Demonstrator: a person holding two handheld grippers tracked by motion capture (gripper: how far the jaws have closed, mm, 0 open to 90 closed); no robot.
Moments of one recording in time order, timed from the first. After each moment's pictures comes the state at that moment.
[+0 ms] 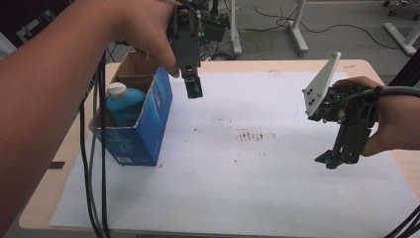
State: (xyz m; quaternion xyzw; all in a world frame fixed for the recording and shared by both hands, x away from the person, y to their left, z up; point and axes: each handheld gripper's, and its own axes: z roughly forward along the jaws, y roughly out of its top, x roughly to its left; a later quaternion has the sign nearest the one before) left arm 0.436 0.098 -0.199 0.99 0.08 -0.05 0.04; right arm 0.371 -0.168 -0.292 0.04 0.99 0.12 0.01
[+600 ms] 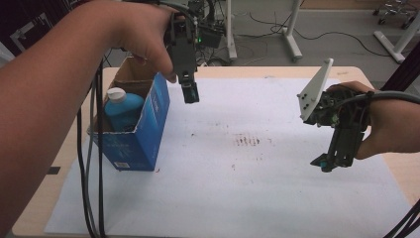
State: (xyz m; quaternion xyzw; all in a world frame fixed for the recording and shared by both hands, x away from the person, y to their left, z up) left arm 0.435 0.102 -0.197 0.99 0.08 -0.05 0.04; right arm 0.371 -0.163 -0.287 0.04 0.99 0.11 0.01
